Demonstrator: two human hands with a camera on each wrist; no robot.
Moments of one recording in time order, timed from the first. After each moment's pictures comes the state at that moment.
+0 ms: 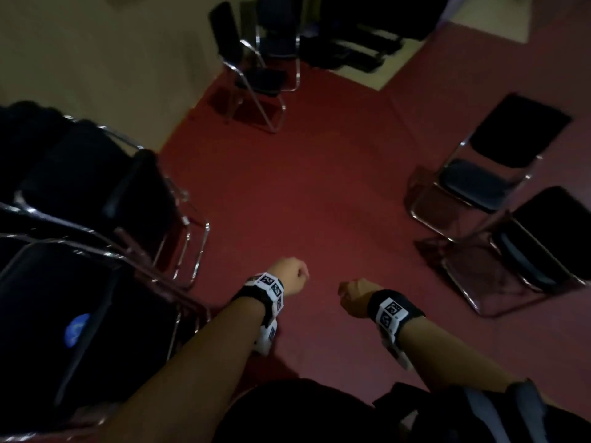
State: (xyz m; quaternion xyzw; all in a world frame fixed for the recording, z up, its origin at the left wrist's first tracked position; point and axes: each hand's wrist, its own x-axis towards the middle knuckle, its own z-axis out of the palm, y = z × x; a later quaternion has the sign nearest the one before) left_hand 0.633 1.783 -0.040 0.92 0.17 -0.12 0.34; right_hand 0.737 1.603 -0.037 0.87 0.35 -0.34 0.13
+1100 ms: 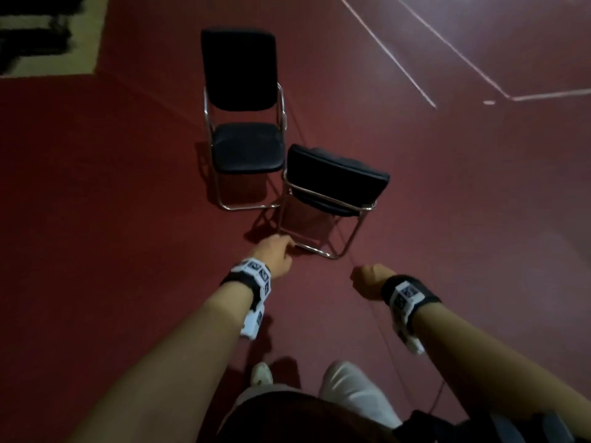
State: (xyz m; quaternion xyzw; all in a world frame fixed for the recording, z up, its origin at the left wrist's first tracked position) left_hand 1.288 1.437 -0.099 0.94 -0.17 -0.22 0.20; right_hand 1.207 1.189 -0.082 0.92 -0.04 -0.38 -0.03
